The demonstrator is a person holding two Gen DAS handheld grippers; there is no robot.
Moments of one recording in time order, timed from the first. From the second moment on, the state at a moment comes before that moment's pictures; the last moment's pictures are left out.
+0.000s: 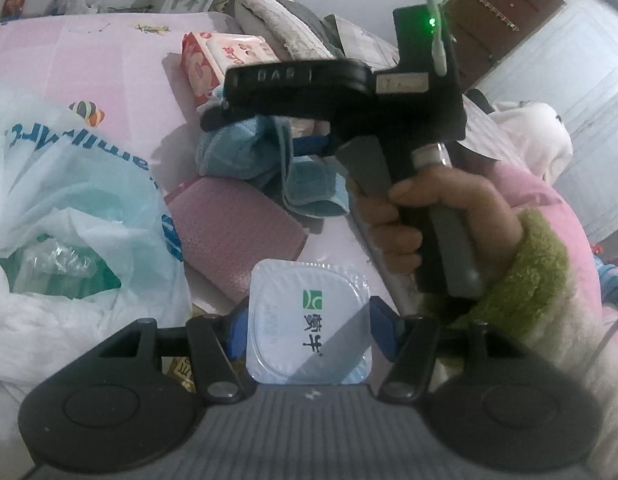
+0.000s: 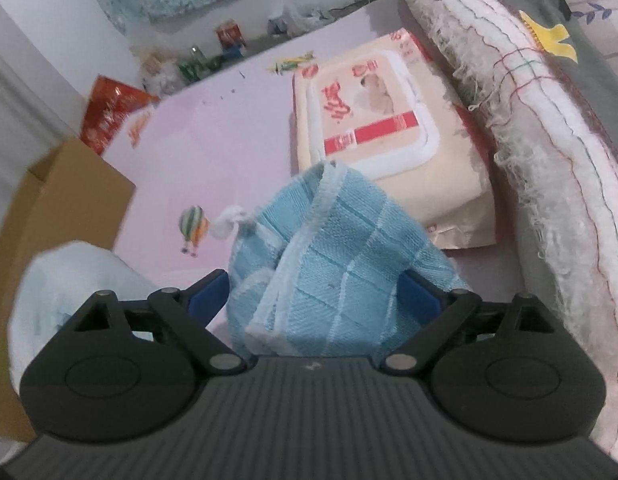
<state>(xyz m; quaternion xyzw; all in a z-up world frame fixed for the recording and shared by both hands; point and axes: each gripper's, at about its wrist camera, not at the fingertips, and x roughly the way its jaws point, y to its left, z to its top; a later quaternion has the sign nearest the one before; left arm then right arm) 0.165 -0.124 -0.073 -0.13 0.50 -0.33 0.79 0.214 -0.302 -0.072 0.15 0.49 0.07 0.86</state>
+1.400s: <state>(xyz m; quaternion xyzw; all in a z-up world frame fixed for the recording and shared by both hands) 0.124 0.120 0.069 -0.23 0.34 -0.13 0.90 0.155 -0.148 0.107 0.32 0.37 0.38 0.78</state>
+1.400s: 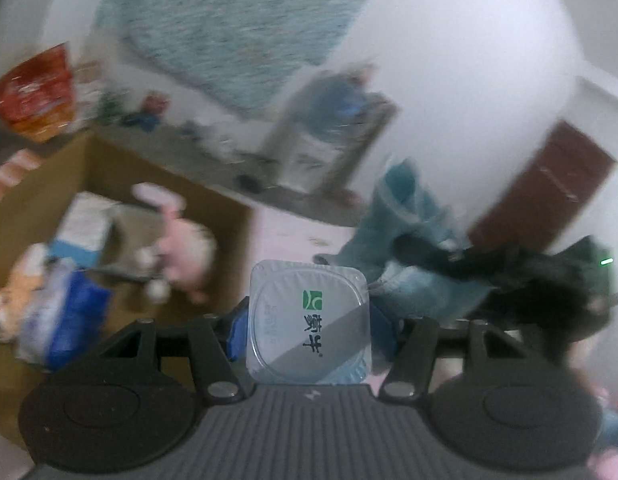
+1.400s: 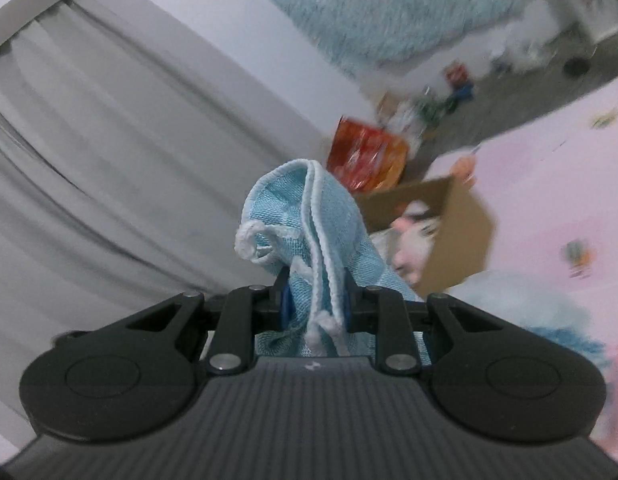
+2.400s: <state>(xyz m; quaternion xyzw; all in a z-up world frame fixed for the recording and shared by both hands) 0.203 0.217 -0.030 -0.28 0.42 0.01 0.86 0.183 -0.014 0.016 0.23 0.53 0.28 0.77</state>
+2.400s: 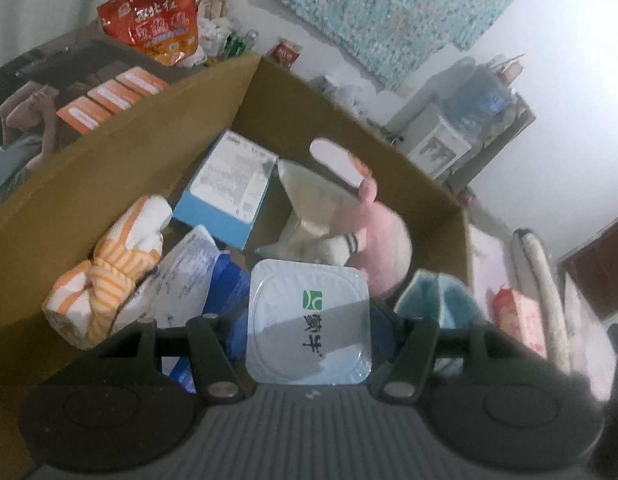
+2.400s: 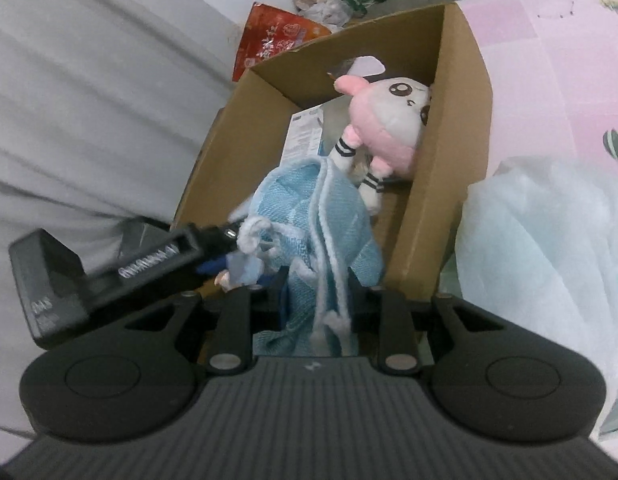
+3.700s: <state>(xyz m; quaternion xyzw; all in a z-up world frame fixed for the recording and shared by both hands) 0.178 0.153 -0.052 -0.16 0.49 -0.11 0.85 0.116 -0.128 0.027 0.30 0.42 0.25 0.82</state>
